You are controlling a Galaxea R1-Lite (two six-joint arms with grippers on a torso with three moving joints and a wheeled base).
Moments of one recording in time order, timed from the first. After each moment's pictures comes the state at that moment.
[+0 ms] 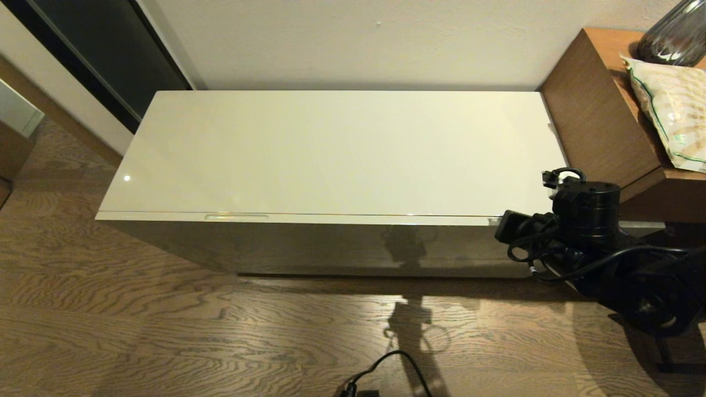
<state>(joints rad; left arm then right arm) 0.00 0.00 0.00 0.01 0.01 -0.02 0.33 1.84 -0.71 -0.82 -0.38 0.34</state>
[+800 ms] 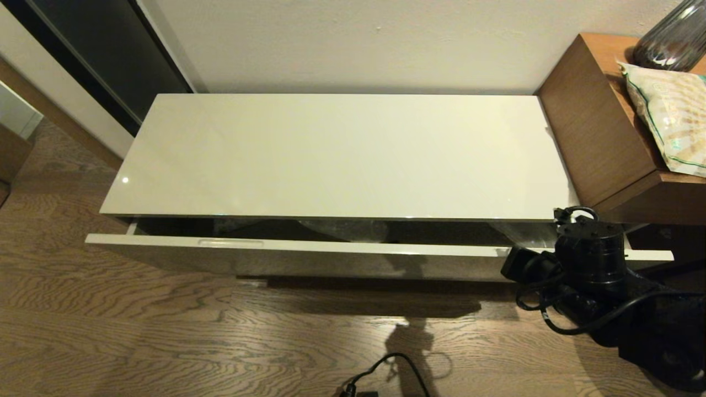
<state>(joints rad) 0.00 0.00 0.00 0.01 0.01 -0.02 0.38 1.87 -0.48 -0.83 -0.37 0.53</state>
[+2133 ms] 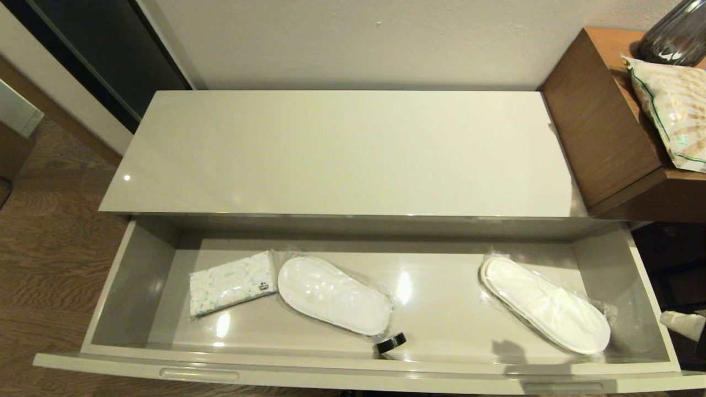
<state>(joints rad) 0.00 0.00 0.00 0.01 0.01 -0.02 0.41 0.93 -0.58 0.25 -0.37 0.62</state>
